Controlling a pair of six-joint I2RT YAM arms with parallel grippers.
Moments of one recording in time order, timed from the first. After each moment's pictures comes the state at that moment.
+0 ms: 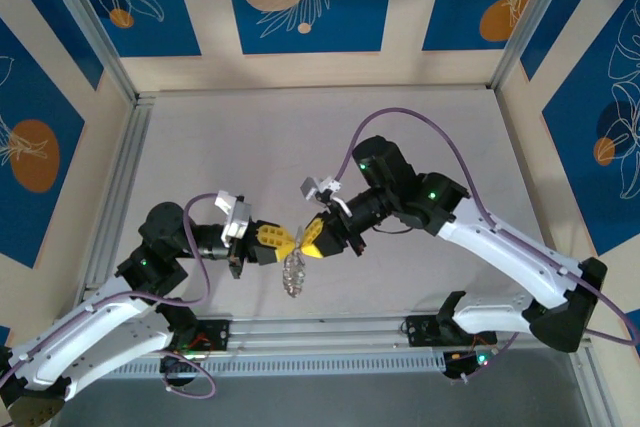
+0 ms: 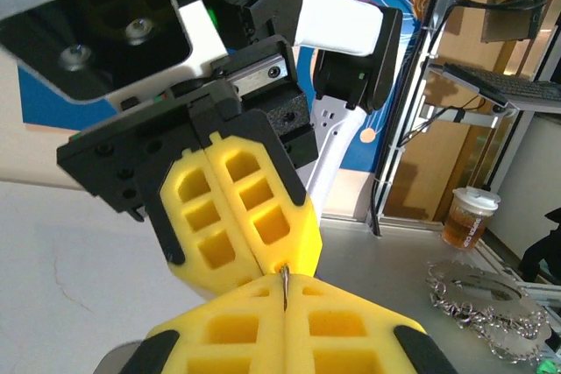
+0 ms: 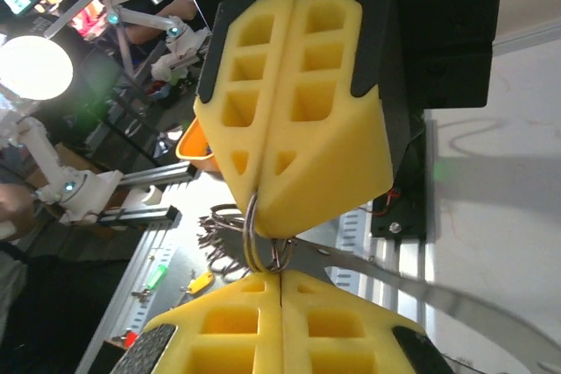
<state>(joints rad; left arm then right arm) -0.81 0.64 0.66 0.11 0.82 -0.26 0.88 1.21 1.25 -0.67 -1.05 -0.02</state>
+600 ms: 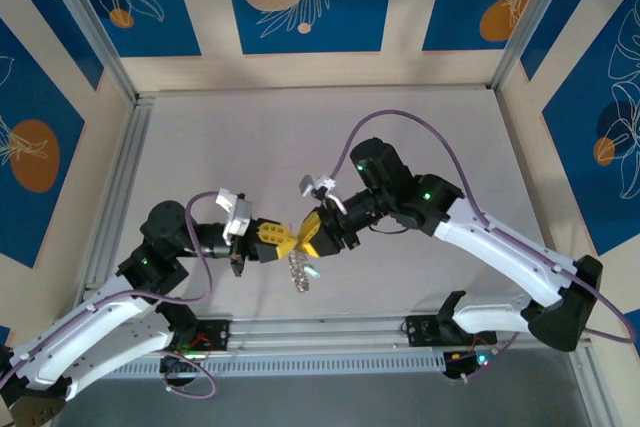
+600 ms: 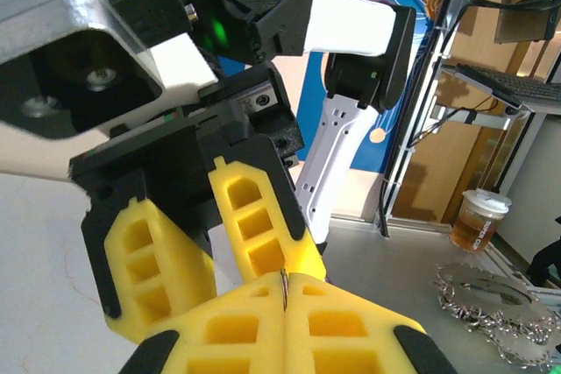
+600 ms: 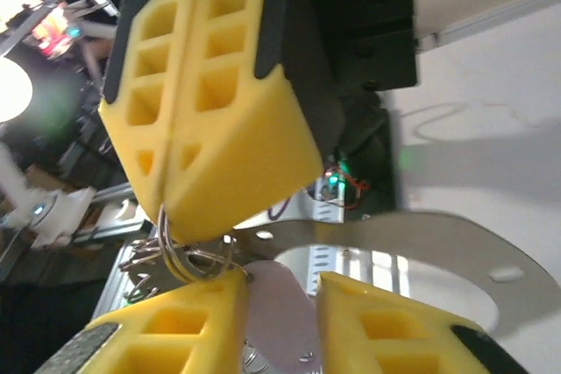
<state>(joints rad) -0.81 0.65 0.66 0.11 0.81 -0.26 0.87 1.18 1.20 -0.62 -0.93 0.04</state>
